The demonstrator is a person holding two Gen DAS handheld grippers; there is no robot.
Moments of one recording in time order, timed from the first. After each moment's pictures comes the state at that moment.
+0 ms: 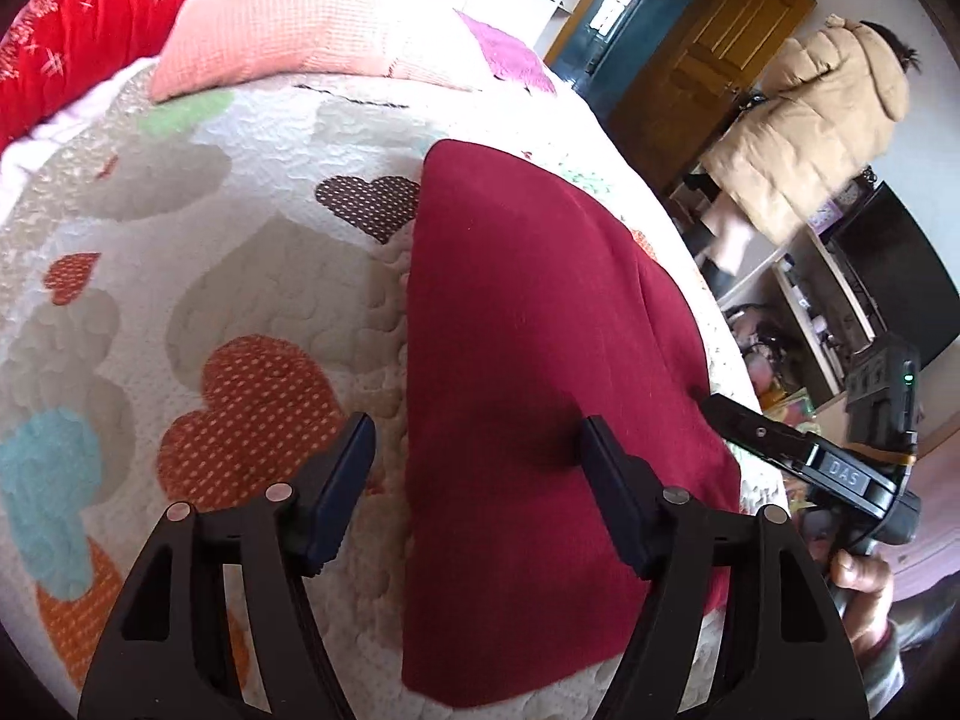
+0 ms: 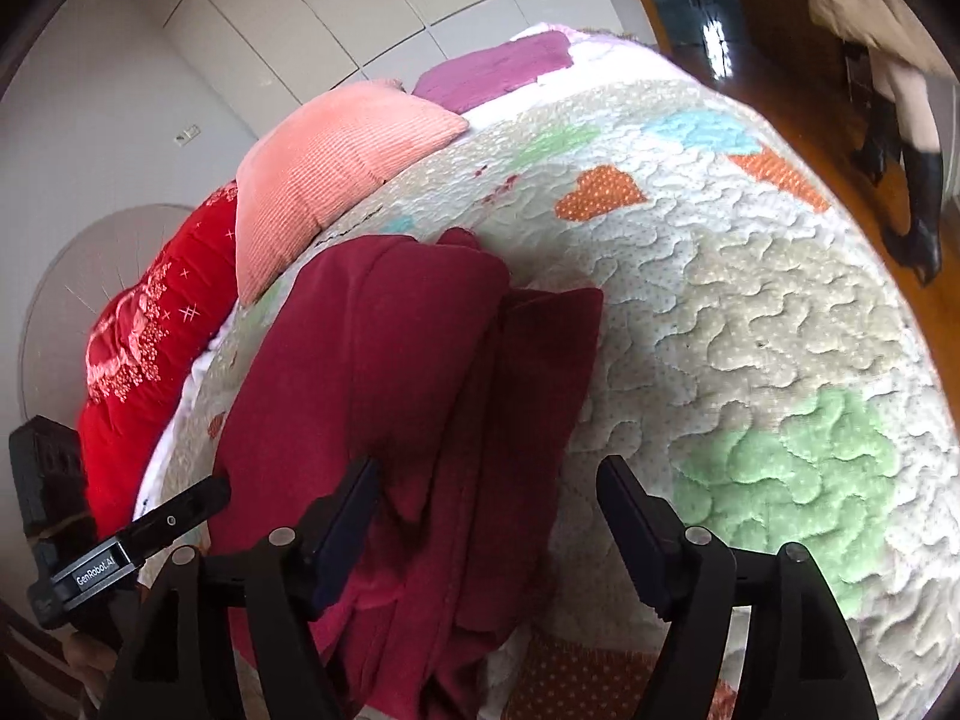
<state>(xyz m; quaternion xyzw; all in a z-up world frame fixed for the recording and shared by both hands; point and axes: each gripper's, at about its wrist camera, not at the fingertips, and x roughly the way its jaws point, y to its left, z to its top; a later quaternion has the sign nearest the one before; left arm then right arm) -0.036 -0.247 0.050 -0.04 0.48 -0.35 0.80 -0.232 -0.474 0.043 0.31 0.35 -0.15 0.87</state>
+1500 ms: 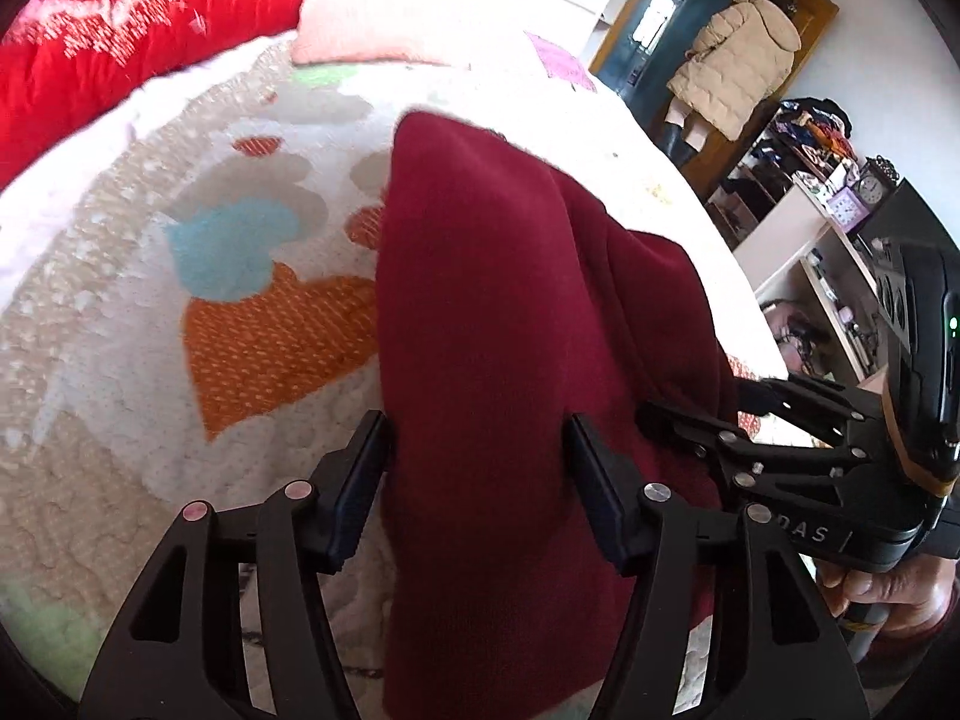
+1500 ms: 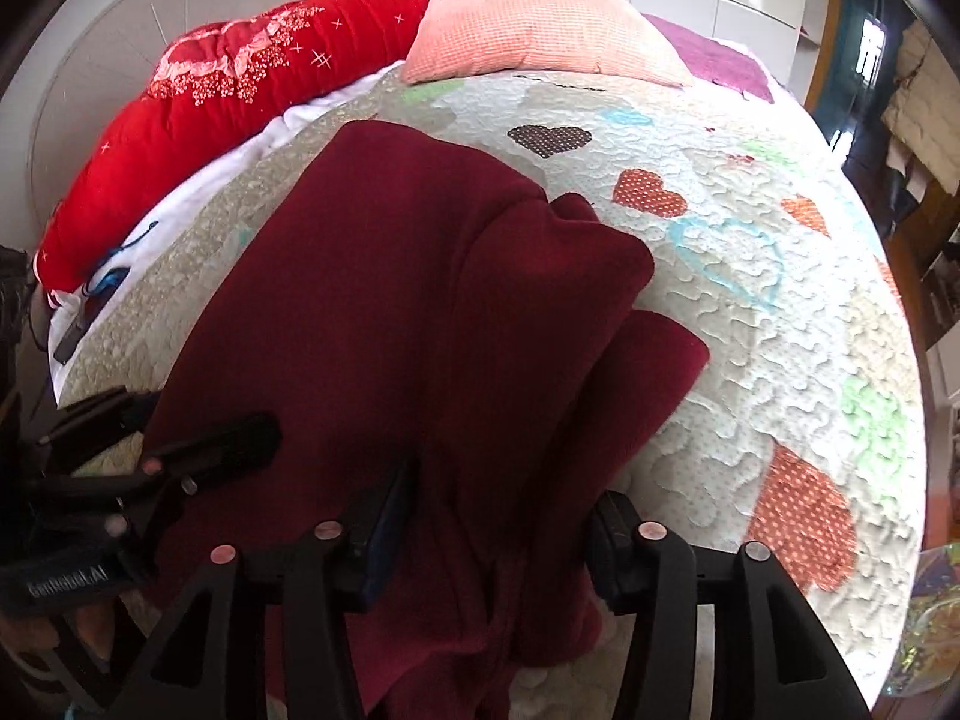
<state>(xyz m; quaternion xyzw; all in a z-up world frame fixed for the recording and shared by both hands) -0.165 -0.132 0.055 -0.03 0.47 -0.29 0.84 -0.219 -0.275 0.051 0.06 0.49 -0.09 0.86</state>
